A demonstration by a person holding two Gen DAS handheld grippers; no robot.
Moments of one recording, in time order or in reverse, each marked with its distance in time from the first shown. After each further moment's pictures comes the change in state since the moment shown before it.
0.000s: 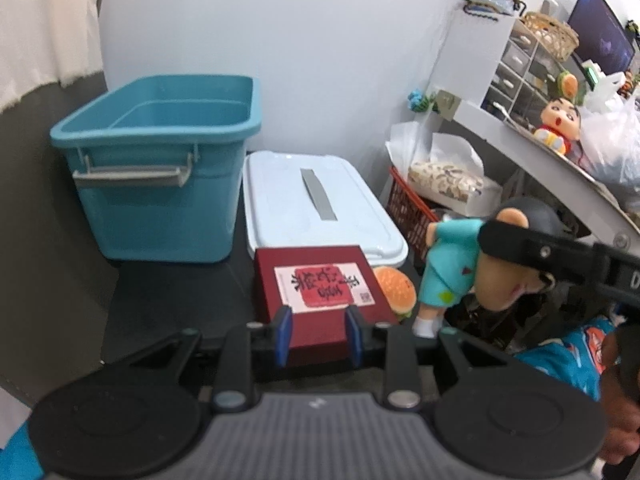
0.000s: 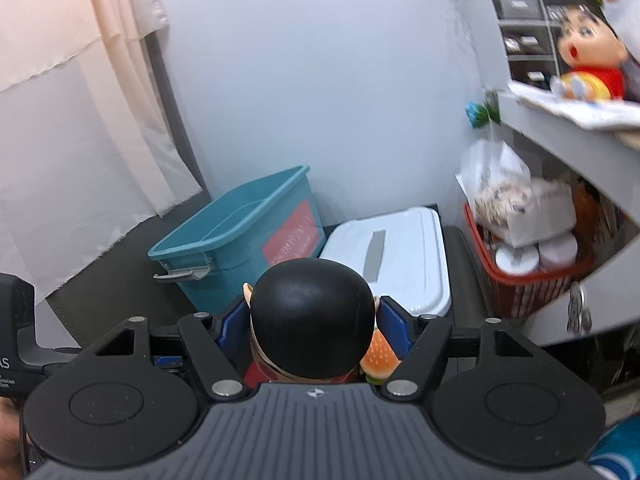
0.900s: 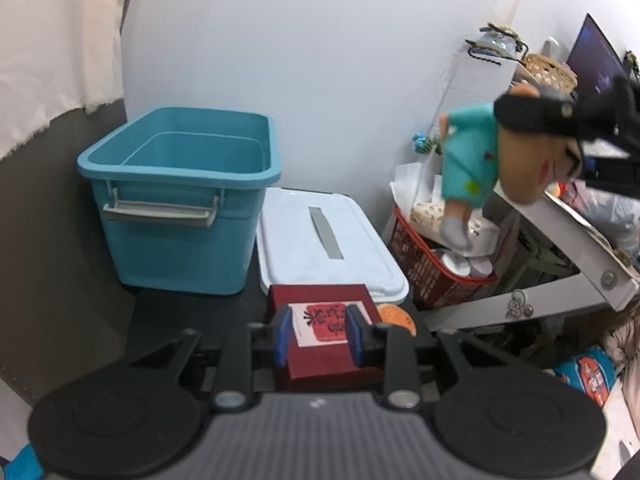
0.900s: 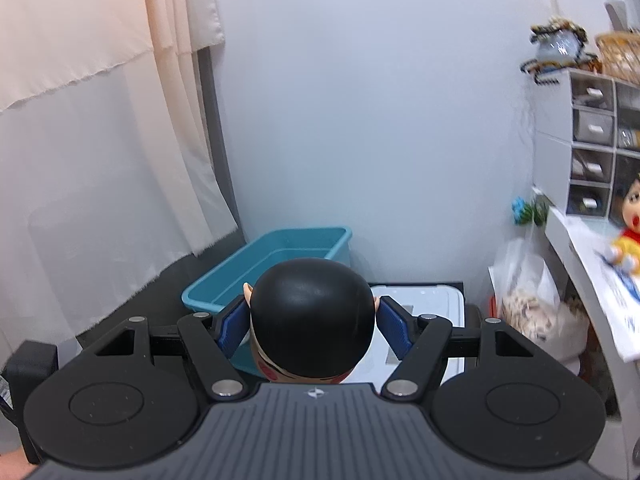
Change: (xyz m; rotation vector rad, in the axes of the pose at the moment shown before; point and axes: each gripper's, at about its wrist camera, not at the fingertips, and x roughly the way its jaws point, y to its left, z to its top) left arm -0.021 0.016 0.010 -0.049 -0.088 -0.006; right arm -0.008 0.055 0.089 -0.165 -0.030 0.028
